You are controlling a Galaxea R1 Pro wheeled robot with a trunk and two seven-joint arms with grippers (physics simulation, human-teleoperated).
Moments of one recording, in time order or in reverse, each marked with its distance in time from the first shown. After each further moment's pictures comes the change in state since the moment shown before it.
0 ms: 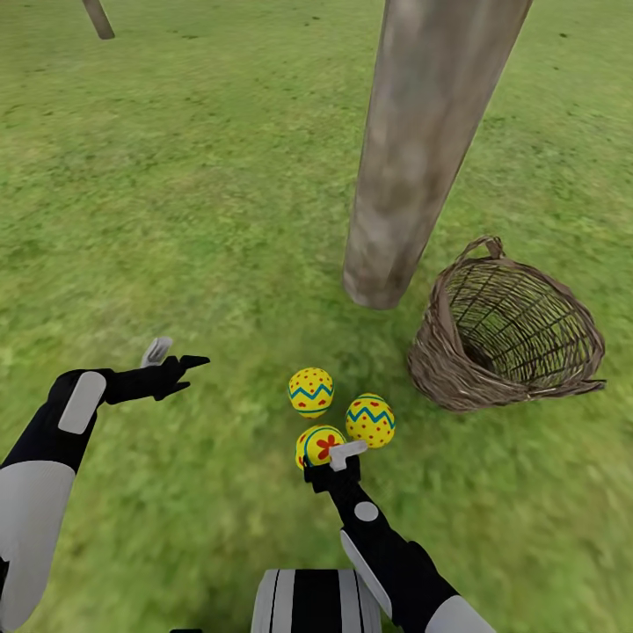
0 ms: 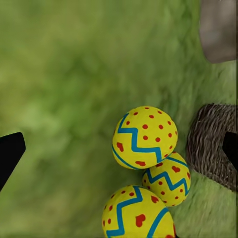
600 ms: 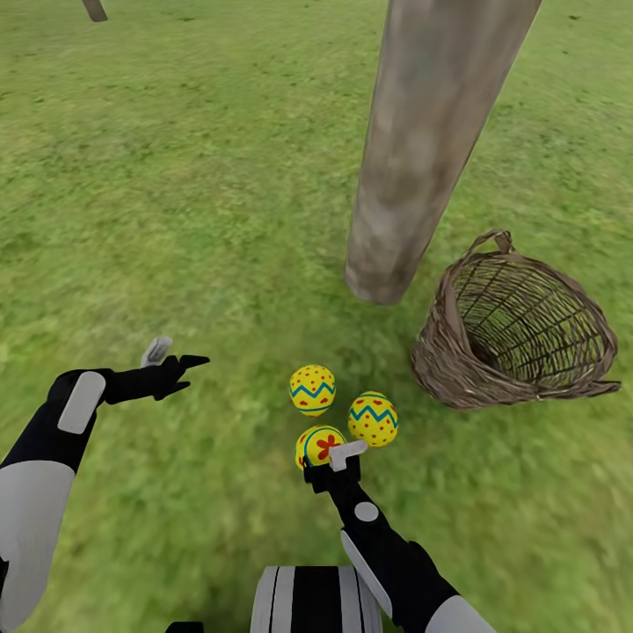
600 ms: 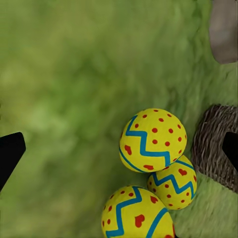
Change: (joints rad) left arm 0.000 0.001 0.000 0.000 0.001 0.001 -0.002; right arm 0.000 -0.001 0.001 0.001 0.002 0.000 0.002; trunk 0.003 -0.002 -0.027
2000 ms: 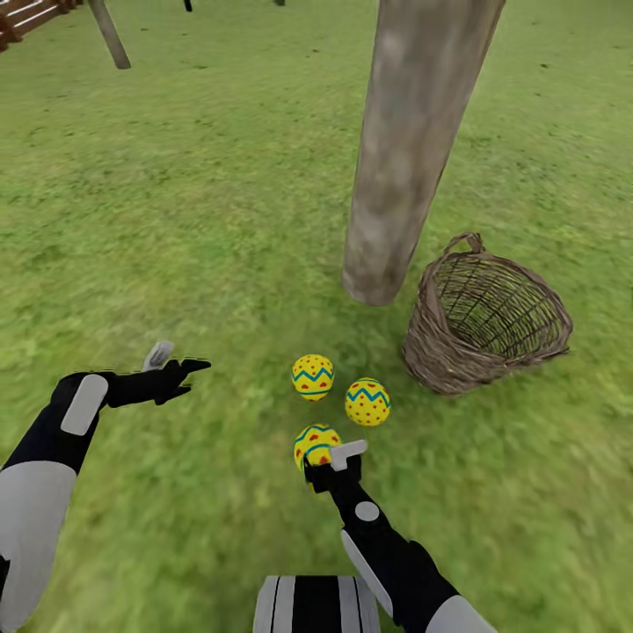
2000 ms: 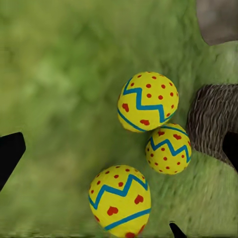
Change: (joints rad) left arm 0.000 -0.002 -0.005 0.029 -0.004 0.001 0.008; right arm 0.000 -0.002 -0.002 -0.002 0.002 0.003 0.001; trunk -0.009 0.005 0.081
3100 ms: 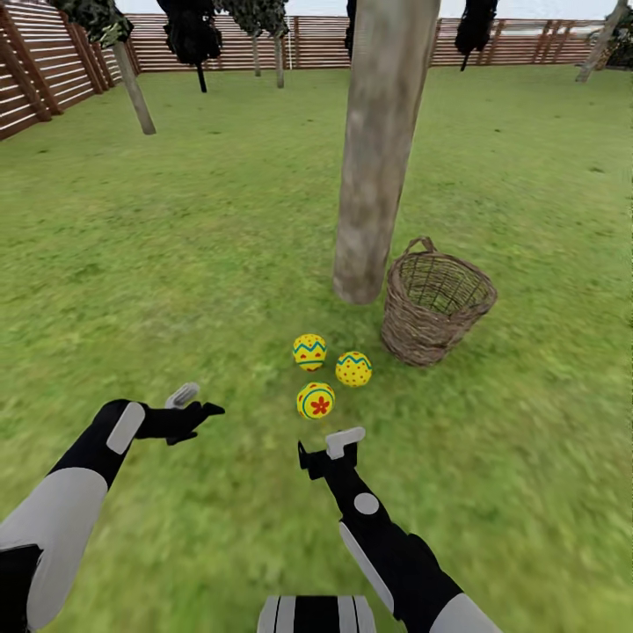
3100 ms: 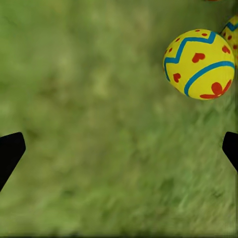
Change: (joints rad) left arm 0.000 -0.081 -0.015 0.242 -0.220 -0.083 0.075; right arm 0.003 -0.013 0.026 -0.107 -0.006 -0.003 0.000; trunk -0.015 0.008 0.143
